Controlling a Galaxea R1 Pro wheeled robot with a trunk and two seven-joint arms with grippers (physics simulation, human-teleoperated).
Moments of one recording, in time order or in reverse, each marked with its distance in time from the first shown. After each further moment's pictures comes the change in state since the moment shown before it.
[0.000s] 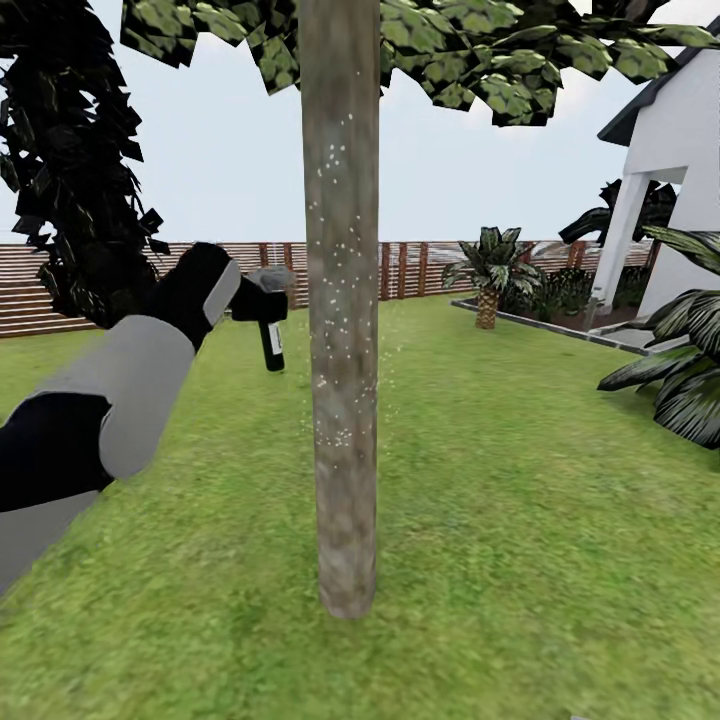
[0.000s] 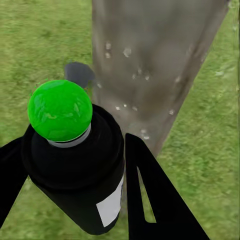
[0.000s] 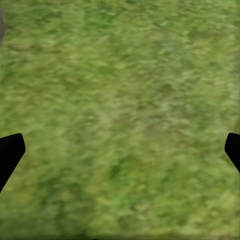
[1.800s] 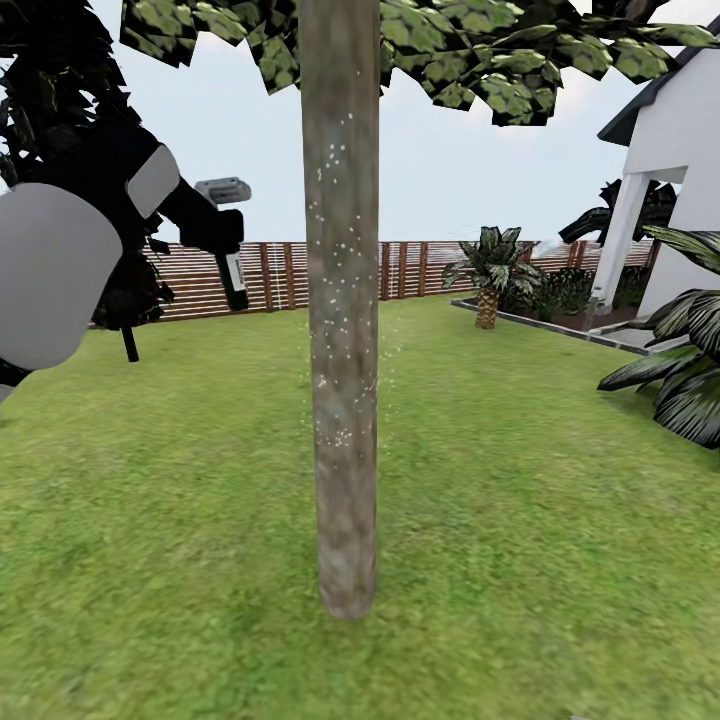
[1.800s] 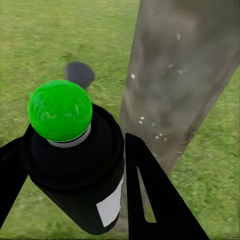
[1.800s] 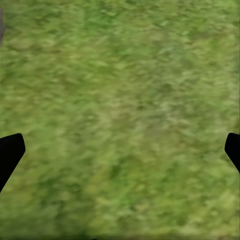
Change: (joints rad) left arm -0.363 0.080 0.012 0.277 0.003 0.017 0.000; right arm 0.000 0.000 0.000 0.000 0.000 0.000 0.000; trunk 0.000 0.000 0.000
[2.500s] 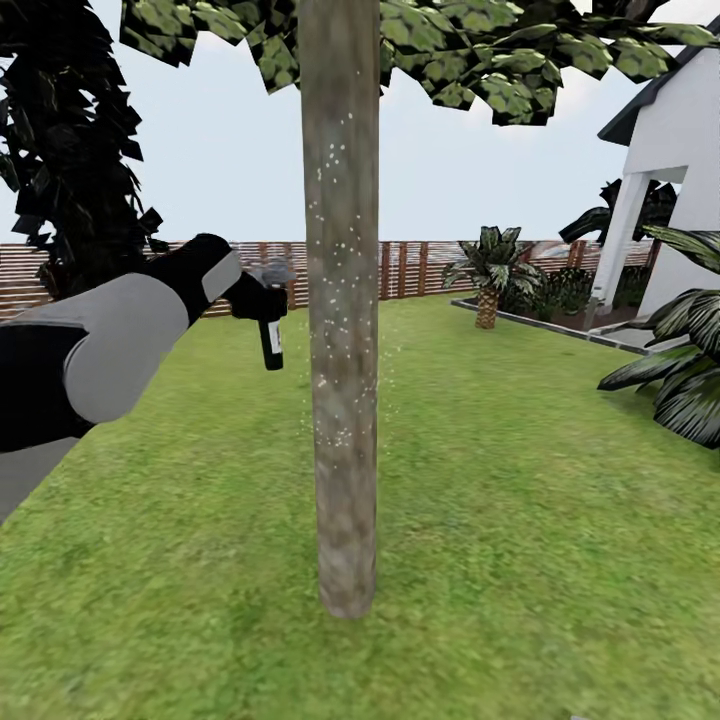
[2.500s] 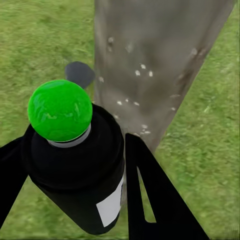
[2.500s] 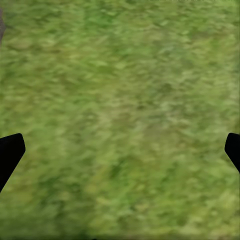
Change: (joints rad) left arm 0.169 -0.086 -0.001 0.112 -0.002 -0.153 -0.001; right arm 0.000 0.000 0.000 0.000 0.000 0.000 0.000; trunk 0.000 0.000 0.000
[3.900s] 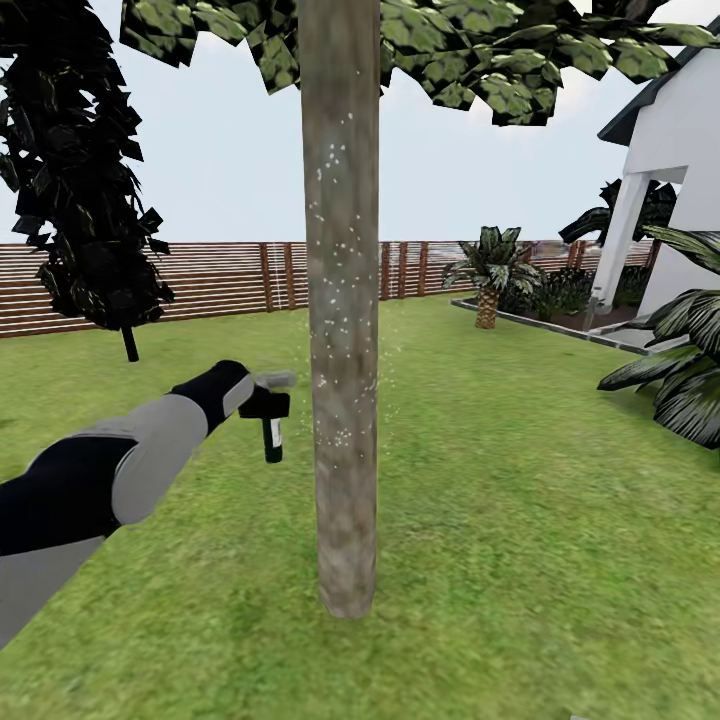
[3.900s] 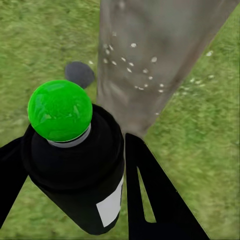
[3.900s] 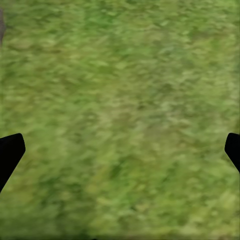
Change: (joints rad) left arm 0.359 0.019 -0.005 0.002 -0.005 -0.169 0.000; right arm 0.000 0.002 0.000 0.000 0.000 0.000 -0.001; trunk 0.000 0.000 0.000
